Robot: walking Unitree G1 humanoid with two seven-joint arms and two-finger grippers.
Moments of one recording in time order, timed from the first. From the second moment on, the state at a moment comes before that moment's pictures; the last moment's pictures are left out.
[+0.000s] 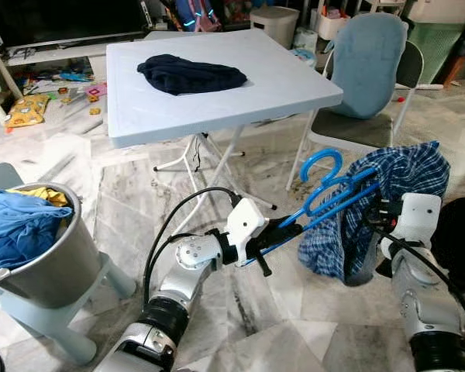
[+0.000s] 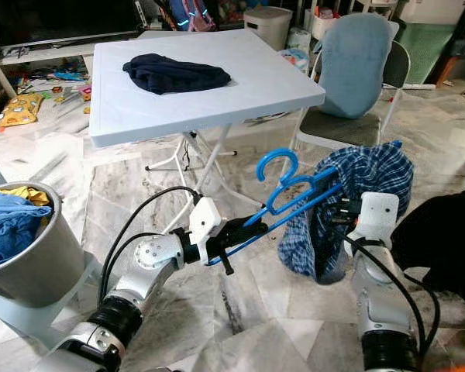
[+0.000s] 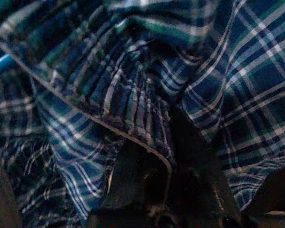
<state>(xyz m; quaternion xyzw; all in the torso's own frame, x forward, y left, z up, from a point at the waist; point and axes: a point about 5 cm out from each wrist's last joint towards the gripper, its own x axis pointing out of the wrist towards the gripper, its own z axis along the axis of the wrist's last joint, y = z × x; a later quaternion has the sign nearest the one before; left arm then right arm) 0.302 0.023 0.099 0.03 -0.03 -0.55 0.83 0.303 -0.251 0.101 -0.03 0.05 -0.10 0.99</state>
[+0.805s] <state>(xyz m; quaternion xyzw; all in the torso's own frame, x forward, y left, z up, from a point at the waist) 0.302 0.047 0.069 0.14 0.05 -0.53 0.84 0.304 -0.270 0.142 0.00 -0.04 -0.16 0.99</state>
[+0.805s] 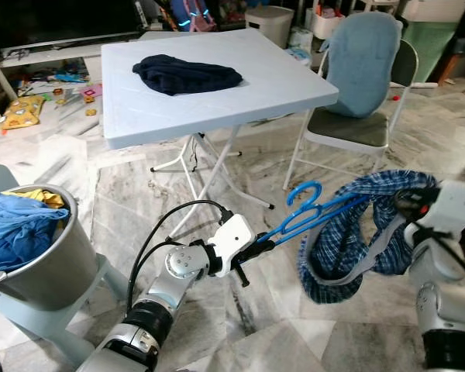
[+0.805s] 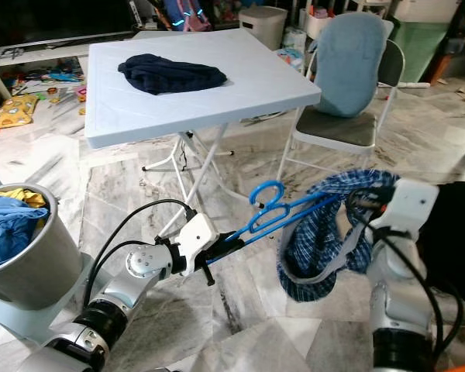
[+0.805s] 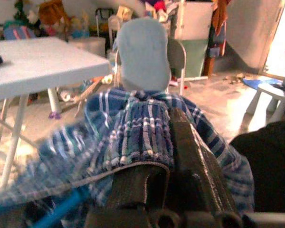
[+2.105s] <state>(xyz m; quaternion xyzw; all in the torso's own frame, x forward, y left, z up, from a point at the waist) 0.286 0.095 0.039 0.20 0.18 -0.58 0.77 0.300 -0.283 0.167 -0.09 -0.09 -0.23 0.97</state>
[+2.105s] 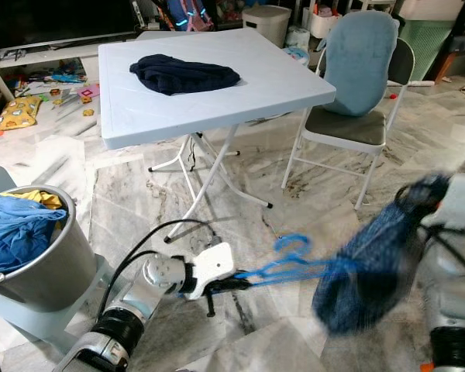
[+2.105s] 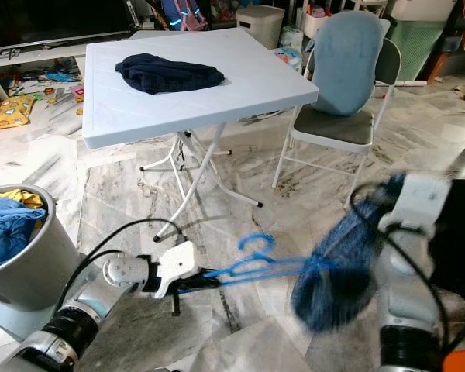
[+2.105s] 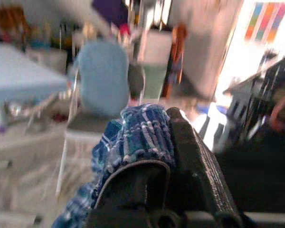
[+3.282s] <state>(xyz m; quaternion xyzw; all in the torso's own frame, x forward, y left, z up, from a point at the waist) 0.319 0.121 0.061 0.06 0.07 -0.17 0.98 0.247 -0.228 0.121 -0.01 -0.03 -0.11 0.99</state>
